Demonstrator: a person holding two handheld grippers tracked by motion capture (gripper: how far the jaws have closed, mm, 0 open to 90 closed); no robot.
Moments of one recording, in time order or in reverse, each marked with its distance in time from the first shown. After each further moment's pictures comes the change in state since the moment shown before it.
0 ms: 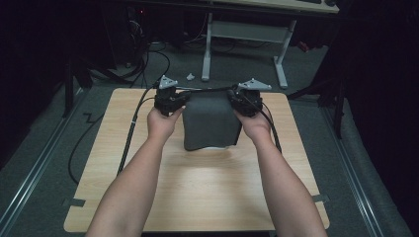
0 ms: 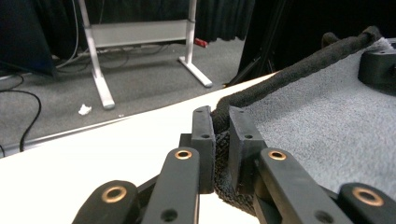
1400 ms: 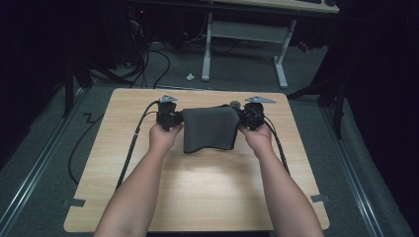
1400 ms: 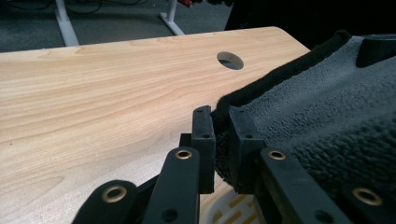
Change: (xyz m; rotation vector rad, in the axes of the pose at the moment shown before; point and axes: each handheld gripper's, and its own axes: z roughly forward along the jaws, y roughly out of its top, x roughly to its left) left arm 0.013 -0.058 0.024 0.125 -0.089 -0.130; right arm -0.021 -0.059 0.019 0.073 0.129 0.189
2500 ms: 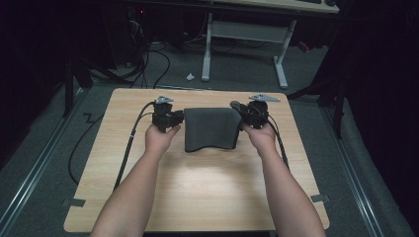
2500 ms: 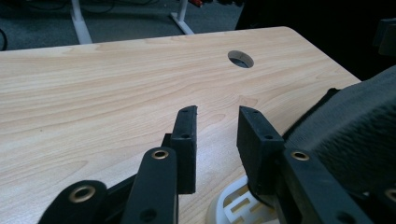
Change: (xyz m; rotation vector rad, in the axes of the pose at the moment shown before) left arm 0.001 -0.002 -0.015 -0.005 0.047 -0.003; right arm -0.005 0.006 -0.011 -0.018 -0.075 -0.019
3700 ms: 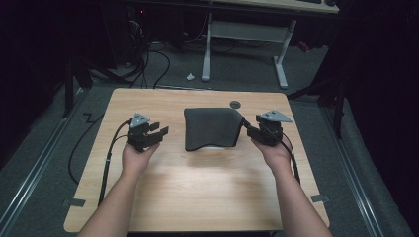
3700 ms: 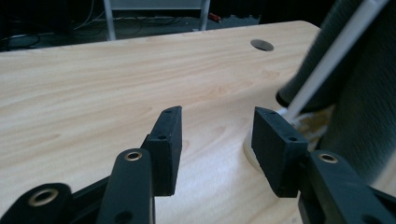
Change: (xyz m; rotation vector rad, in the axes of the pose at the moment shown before) left arm 0.013 -0.063 -0.074 -0.075 0.082 0.079; right arm 0.007 -0.038 -0.064 -0.017 -0.132 -0.124
